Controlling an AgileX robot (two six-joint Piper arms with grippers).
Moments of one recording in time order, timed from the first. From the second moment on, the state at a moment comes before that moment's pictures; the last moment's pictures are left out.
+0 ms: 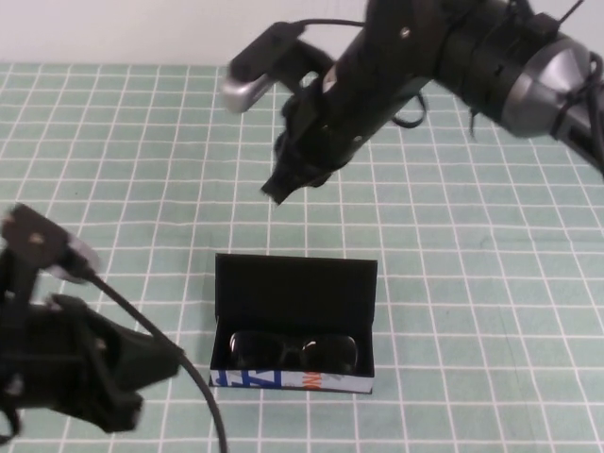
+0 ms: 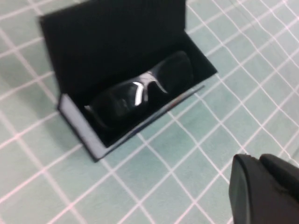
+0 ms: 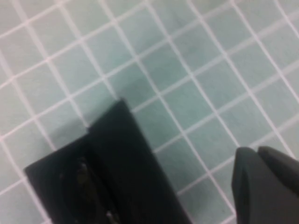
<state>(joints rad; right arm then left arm) 0.63 2.01 -2.01 0.27 1.09 -0.50 -0.22 1.01 -0.64 -0.87 0.87 0.89</state>
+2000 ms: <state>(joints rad) 0.49 2.20 -1.95 0.62 1.22 -0.51 -0.64 1.55 -0.62 -1.01 0.17 0.97</state>
